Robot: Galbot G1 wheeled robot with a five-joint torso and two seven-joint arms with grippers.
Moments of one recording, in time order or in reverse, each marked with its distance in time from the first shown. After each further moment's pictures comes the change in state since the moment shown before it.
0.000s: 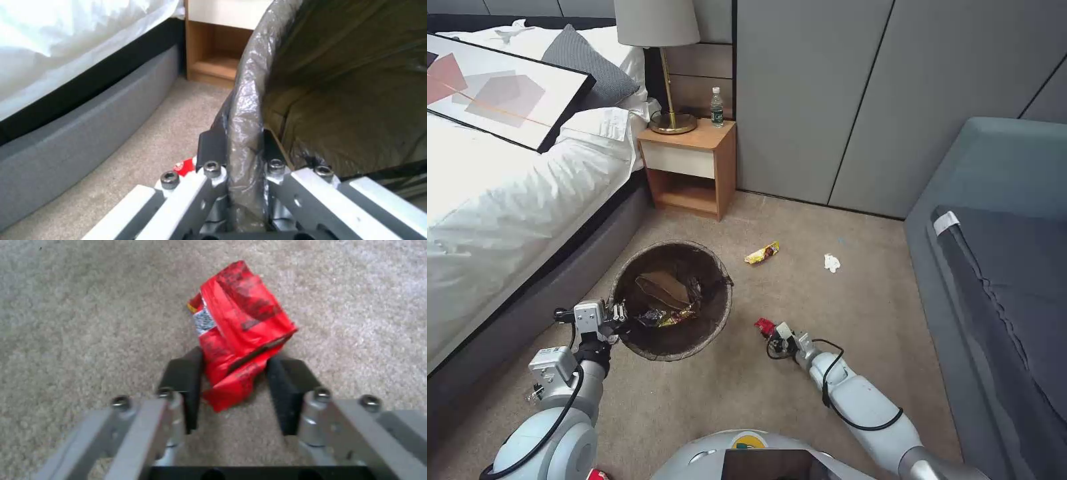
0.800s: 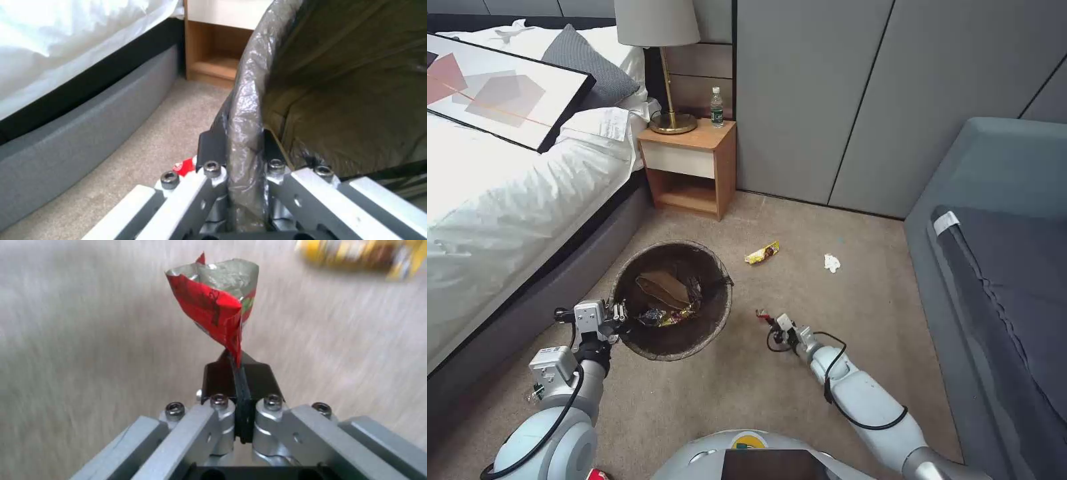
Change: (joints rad) left arm -0.001 0.001 0.003 0.001 -0.001 -0.001 0.000; right arm -0.022 -0.043 0.036 0.166 -0.023 0.022 0.009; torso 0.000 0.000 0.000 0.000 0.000
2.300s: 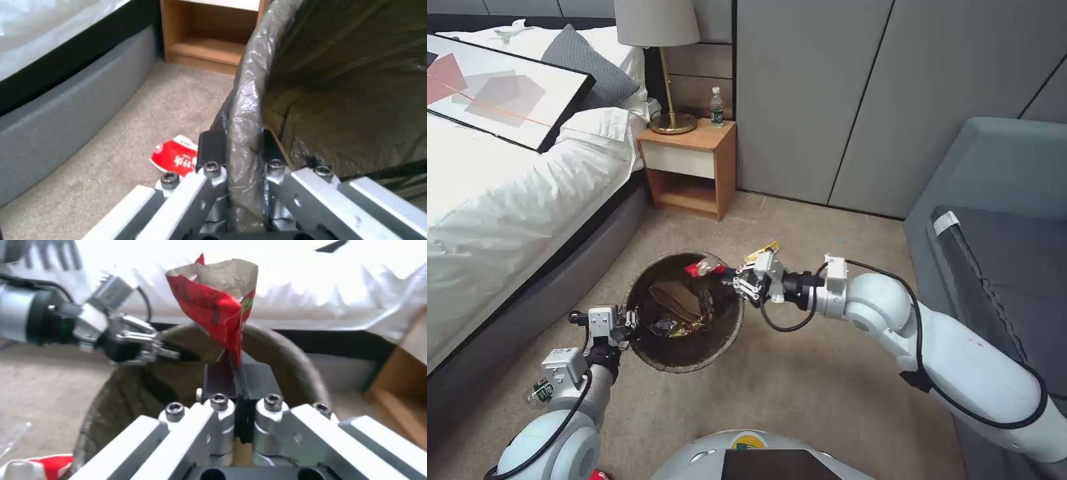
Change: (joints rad) left arm 0.016 0.009 0.023 -0.009 0.003 0.063 0.047; right arm 0.243 -0.432 -0.147 1.005 0.495 -0.340 -0.251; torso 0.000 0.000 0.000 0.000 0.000
